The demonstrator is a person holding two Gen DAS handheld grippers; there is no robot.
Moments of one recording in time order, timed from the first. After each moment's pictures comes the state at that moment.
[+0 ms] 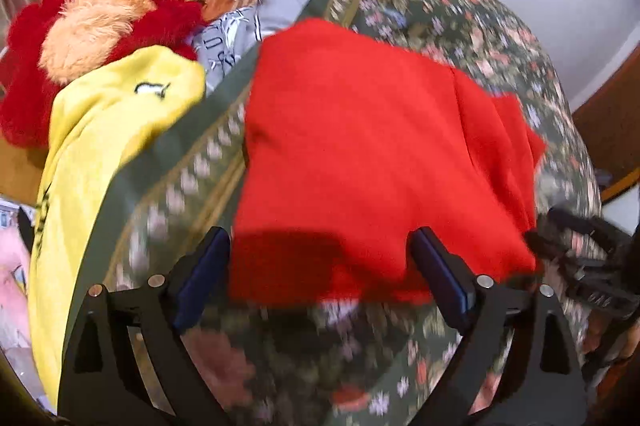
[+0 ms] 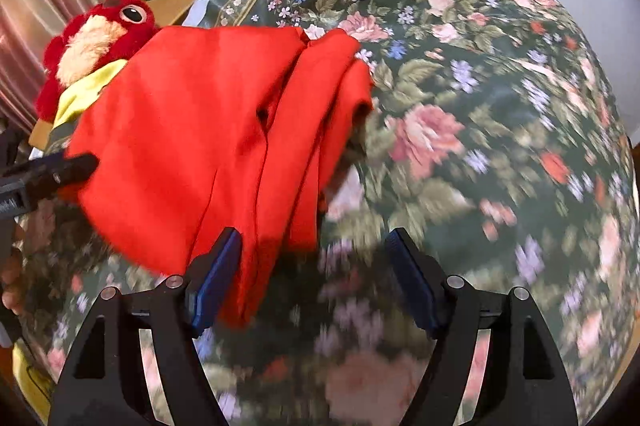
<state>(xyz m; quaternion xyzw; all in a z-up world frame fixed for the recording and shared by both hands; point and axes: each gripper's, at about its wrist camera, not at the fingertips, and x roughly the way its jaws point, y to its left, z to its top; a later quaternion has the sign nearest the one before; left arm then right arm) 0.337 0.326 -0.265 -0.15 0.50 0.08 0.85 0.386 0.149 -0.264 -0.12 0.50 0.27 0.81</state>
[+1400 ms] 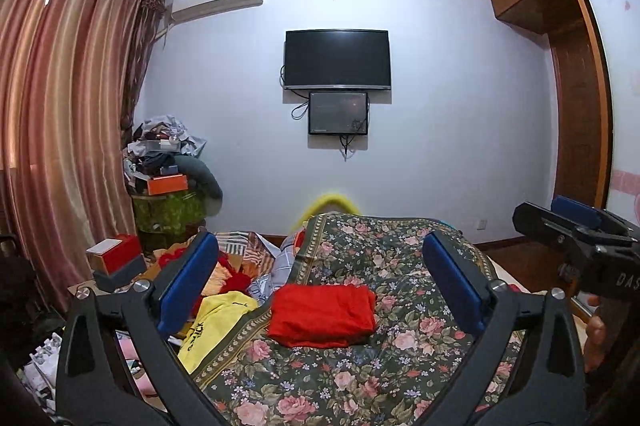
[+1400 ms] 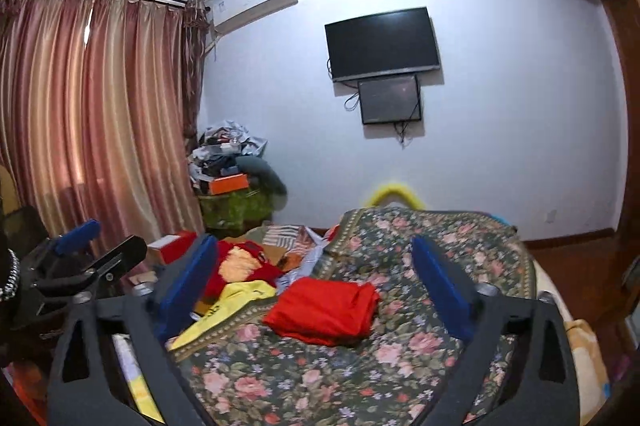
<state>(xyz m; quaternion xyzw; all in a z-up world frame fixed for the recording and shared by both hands) -0.005 0.140 0.033 0.00 0.06 0.13 0.99 0.068 0.026 0.003 0.03 0.07 0.32 0.95</state>
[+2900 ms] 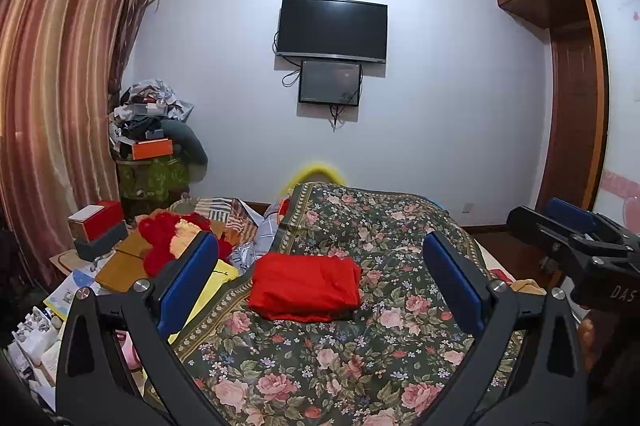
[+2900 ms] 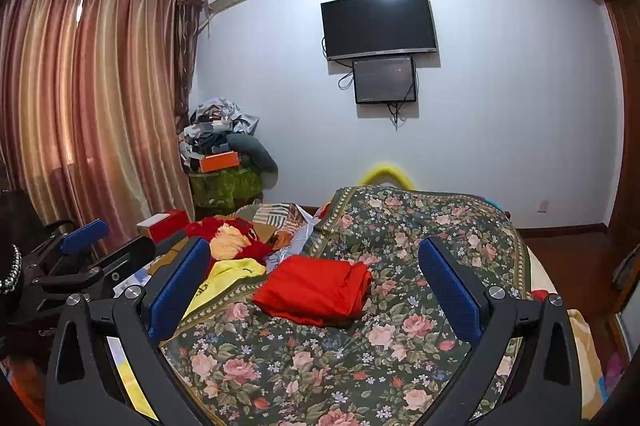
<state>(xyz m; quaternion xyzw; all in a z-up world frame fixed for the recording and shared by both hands) 0.009 0.156 0.006 -0.04 0.11 0.10 0.99 0.071 0.032 -0.006 0.01 0.11 0.30 0.95</state>
